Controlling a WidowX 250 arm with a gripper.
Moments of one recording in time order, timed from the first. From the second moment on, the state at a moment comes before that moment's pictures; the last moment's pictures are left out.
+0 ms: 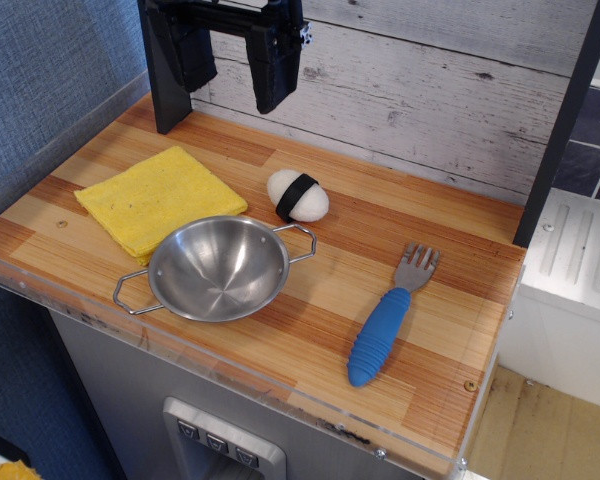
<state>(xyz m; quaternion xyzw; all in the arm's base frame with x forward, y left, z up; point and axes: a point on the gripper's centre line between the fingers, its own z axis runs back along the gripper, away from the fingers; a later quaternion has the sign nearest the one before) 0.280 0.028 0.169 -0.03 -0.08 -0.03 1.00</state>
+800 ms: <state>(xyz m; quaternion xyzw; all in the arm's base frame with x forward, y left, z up) 0.271 -0.014 0.146 -0.04 -0.08 -0.08 0.99</state>
